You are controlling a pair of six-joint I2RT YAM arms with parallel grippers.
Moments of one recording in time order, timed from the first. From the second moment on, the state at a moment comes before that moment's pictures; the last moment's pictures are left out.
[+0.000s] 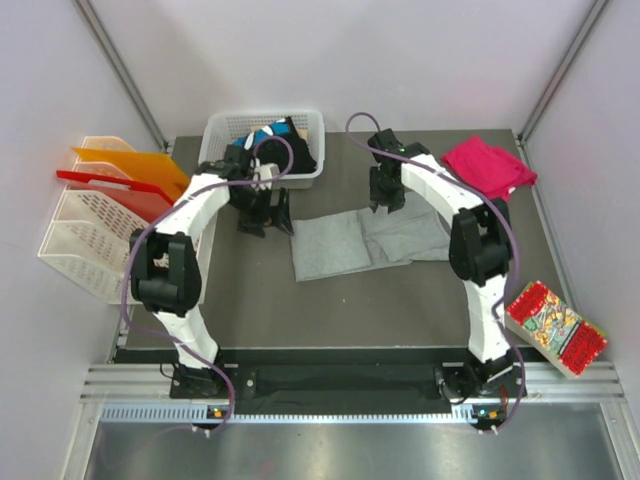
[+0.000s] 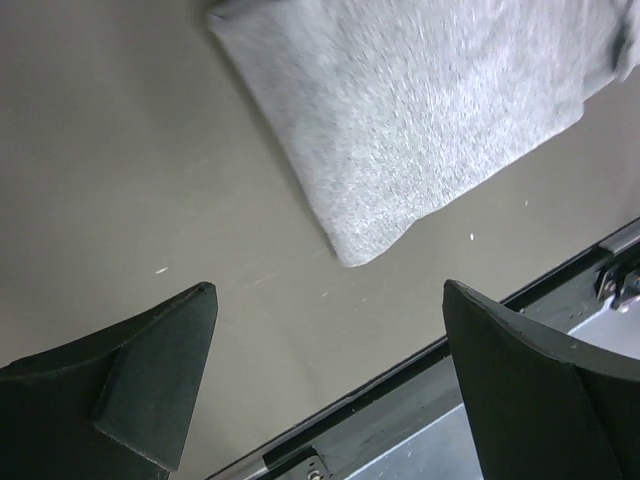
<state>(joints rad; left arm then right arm) -0.16 1.80 1.50 -0.95 0.45 -0.08 0.45 2.17 1.92 -0.94 0.13 0.44</state>
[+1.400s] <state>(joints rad) -0.38 2.12 1.64 -0.69 0.23 0.26 0.27 1.98 1.53 -0.96 0.23 0.58</state>
